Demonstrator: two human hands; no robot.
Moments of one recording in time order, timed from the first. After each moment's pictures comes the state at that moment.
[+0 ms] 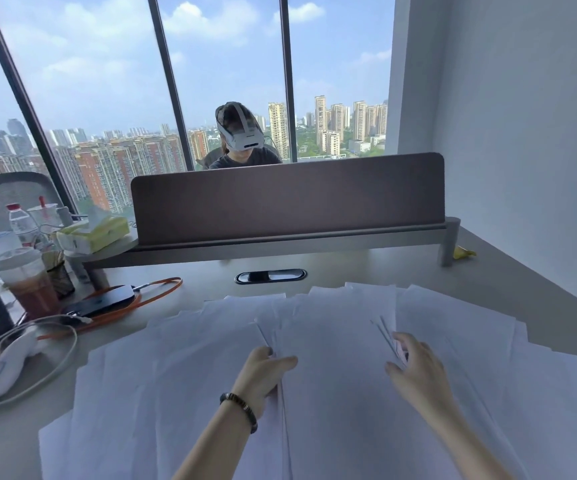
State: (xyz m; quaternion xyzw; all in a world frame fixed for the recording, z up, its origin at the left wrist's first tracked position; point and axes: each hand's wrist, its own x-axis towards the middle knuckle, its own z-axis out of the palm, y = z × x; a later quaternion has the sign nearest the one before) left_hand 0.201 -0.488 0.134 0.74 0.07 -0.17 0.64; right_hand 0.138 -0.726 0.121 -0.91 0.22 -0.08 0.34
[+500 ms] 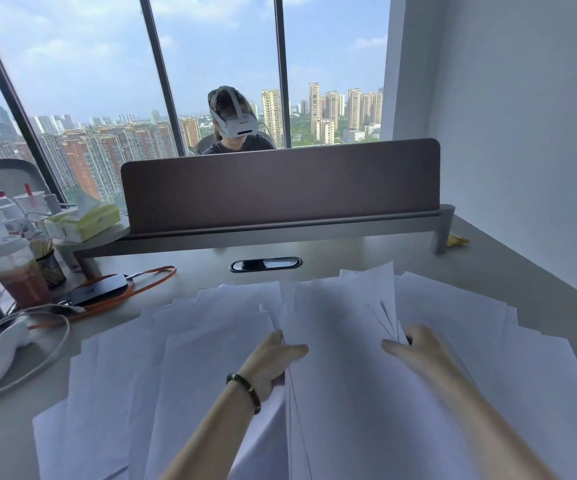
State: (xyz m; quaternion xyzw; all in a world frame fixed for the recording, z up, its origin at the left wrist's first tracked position) left_hand 0.200 -0.501 0.135 0.74 -0.01 -0.24 0.63; right_hand 0.144 -0.754 0.126 -0.87 0.23 -0.05 0.43
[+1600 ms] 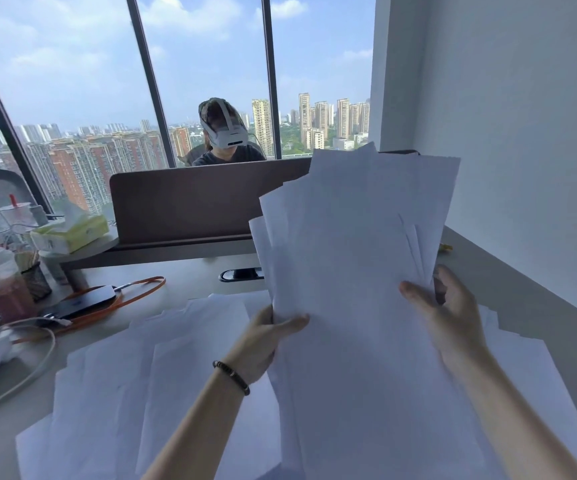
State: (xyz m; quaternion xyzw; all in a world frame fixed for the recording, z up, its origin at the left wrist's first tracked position) left_hand 0.207 -0.509 0.172 0.60 -0.16 -0.20 0.76; right_hand 0.122 -0.766 0.196 -0.68 0.04 -0.33 0.65
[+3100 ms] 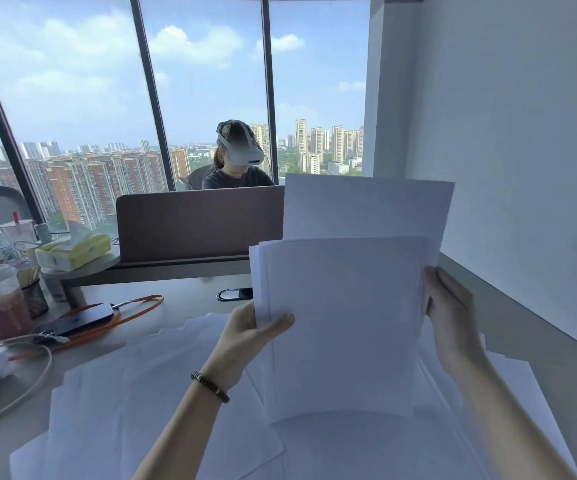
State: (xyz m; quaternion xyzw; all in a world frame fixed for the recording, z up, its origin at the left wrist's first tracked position) left_hand 0.189 -0.488 0.216 0.67 -0.25 -0.02 0.70; right_hand 0.118 -0.762 0.237 -0.61 0.01 -0.37 0.70
